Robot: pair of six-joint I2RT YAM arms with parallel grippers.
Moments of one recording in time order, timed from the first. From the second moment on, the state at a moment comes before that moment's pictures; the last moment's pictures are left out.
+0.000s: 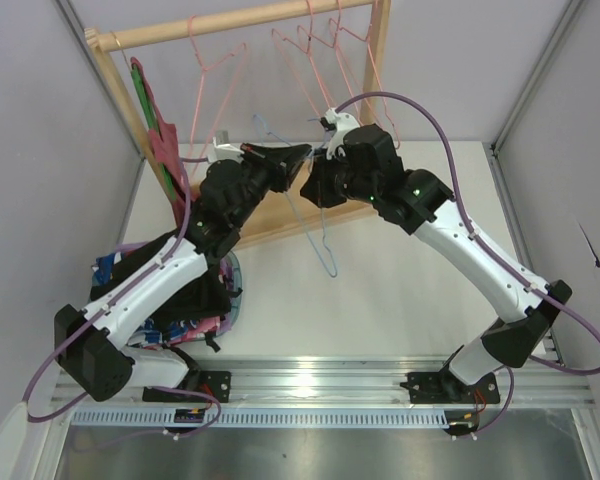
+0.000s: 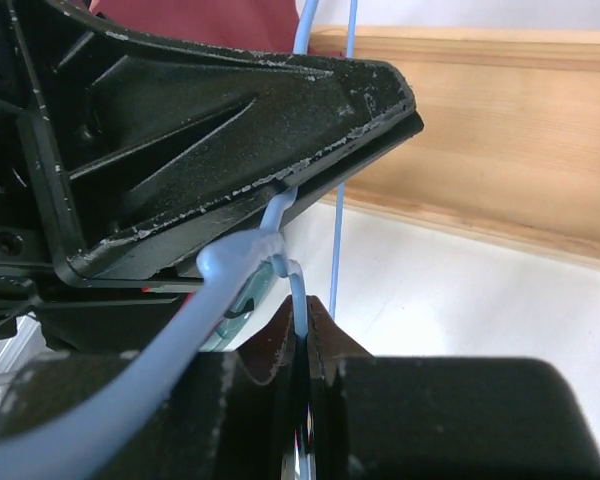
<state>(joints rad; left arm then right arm) -0.63 1.30 1.18 0.18 -0.12 -1.46 0.79 1.55 1.80 -0.67 -0.07 0.38</state>
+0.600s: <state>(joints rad) -0.58 1.36 1.21 0.24 -0.10 -1.60 0.81 1.48 1.65 -0.67 -0.03 0.42</state>
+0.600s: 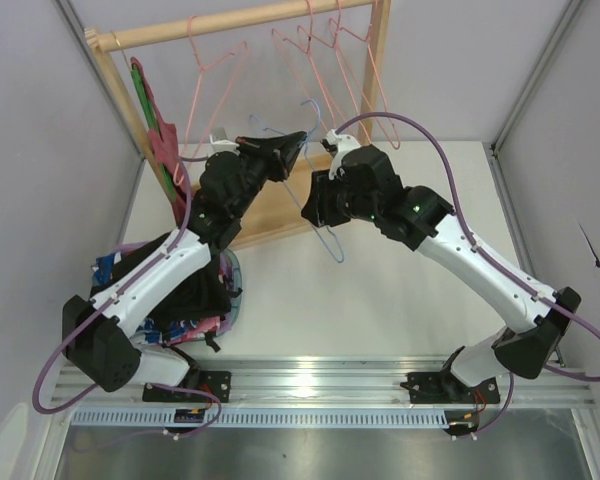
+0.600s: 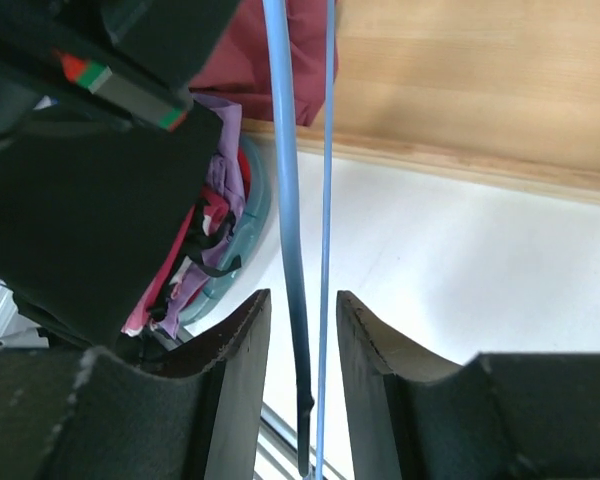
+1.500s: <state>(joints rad) -0.56 1.34 1.21 0.22 -0.04 -1.48 0.85 1.38 1.57 -0.69 0.14 0.44</state>
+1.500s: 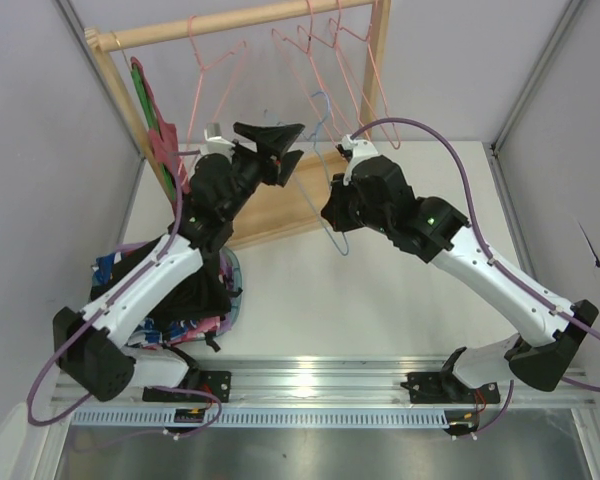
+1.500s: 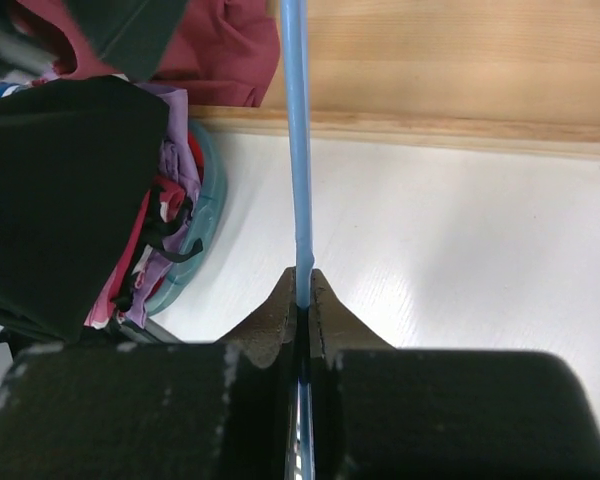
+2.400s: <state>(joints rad) -0.69 1.35 1.29 0.12 -0.01 -1.07 0.86 1.43 1.68 -0.73 0.18 0.41</state>
